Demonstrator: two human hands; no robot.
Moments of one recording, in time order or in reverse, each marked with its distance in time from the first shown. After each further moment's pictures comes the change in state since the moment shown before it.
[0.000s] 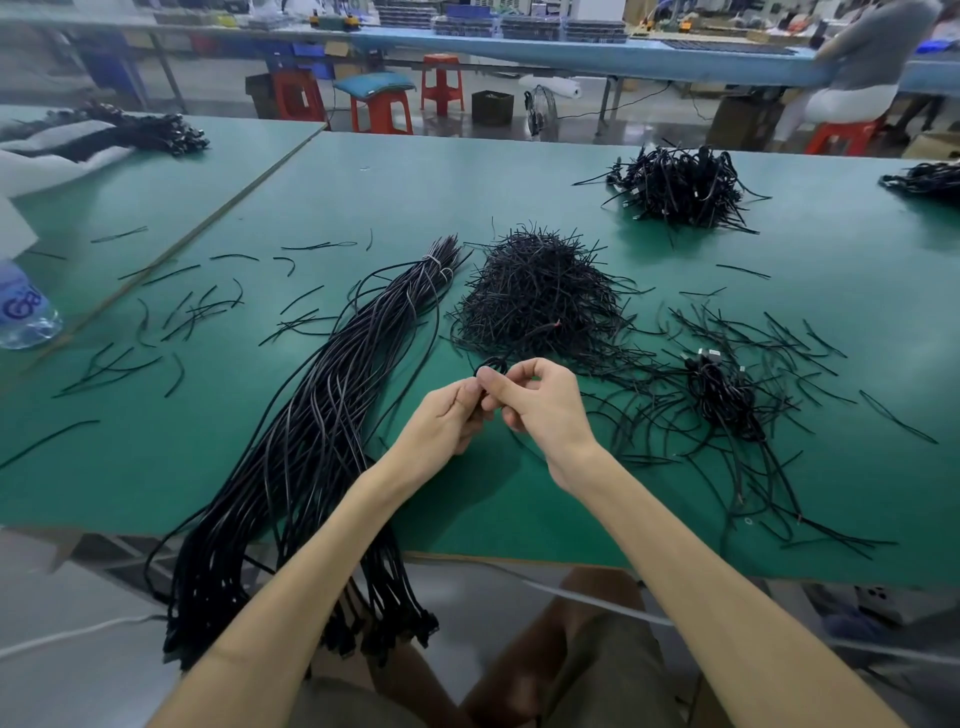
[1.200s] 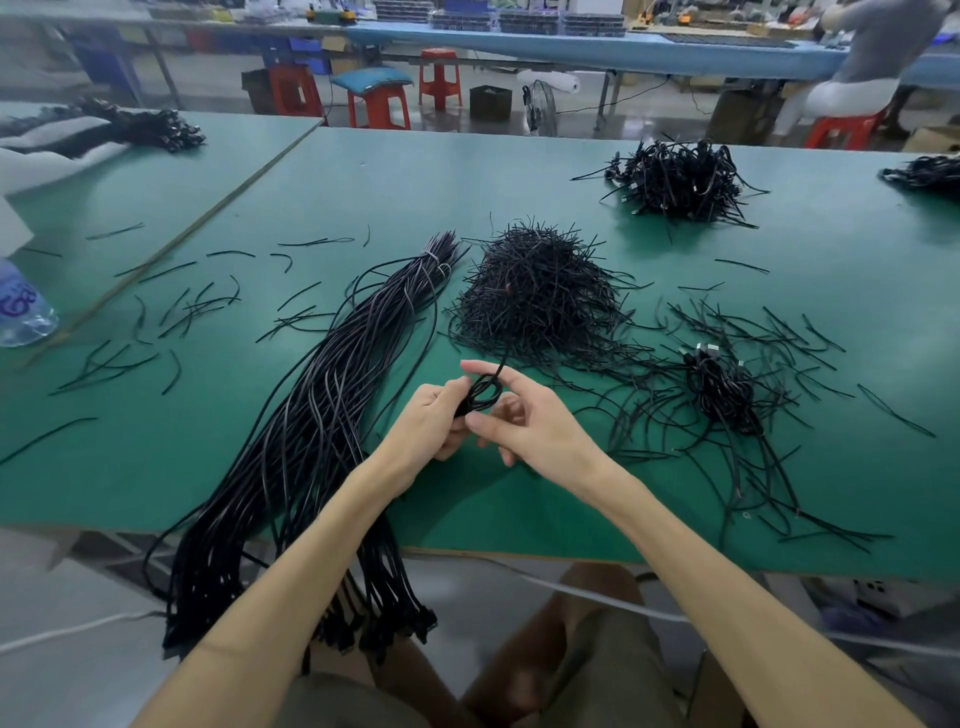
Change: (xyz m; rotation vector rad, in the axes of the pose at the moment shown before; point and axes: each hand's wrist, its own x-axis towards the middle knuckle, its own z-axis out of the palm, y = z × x) left_hand -0.002 -0.004 -0.008 -0.080 0.078 -0.166; right_hand -0.010 0.017 -0.015 -0.248 -0.381 -0.197
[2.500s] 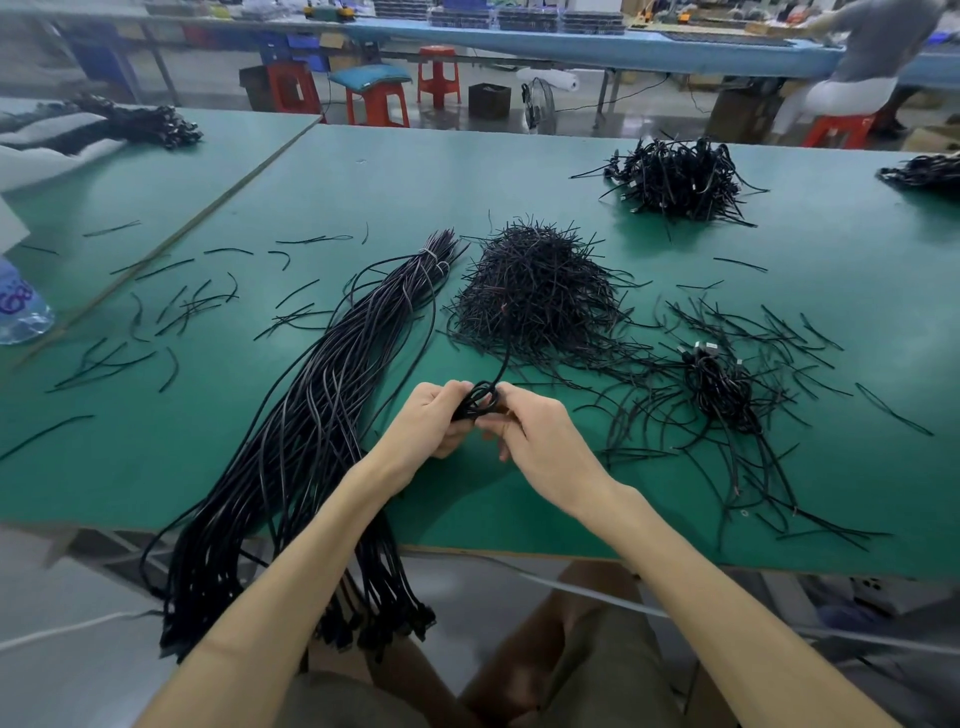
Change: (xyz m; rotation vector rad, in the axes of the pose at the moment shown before) left_hand 0.000 0.002 0.001 0.026 -0.038 0.013; right_hand -0.012 0.000 0.006 -0.433 0.121 -0.100
